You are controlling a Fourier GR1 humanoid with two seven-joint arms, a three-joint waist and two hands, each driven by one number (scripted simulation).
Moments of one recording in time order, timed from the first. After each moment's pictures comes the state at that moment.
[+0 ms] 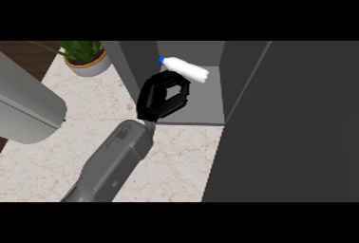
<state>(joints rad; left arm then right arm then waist) -0.71 0.03 -0.37 -0.83 0.60 0.18 -0.52 0.25 -0.43 0.53 -2.48 0.02 -0.21 0.20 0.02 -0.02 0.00</state>
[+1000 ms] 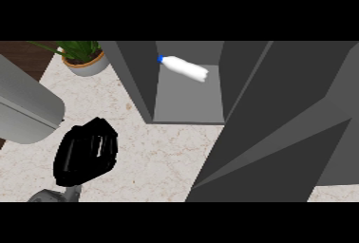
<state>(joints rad) -0.07 0.37 -0.36 -1.60 0.60 0.16 -0.41 -0.06 -0.21 0.85 -2.40 0.14 -0.20 0.59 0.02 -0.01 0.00</state>
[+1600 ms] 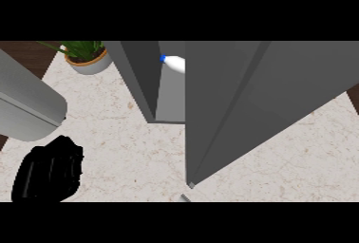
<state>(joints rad) 0.12 0.46 -0.25 -1.71 0.66 0.05 -0.44 -0.31 -0.21 0.93 -2.34 0.21 -0.29 0.67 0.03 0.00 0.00</state>
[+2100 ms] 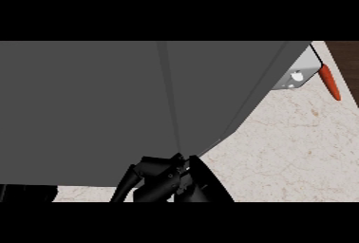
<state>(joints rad) 0.19 0.52 -0.18 -1.70 0.70 -0.06 -0.46 -0.56 -0.09 0.77 -2.07 0.14 -0.43 0.68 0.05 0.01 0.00</state>
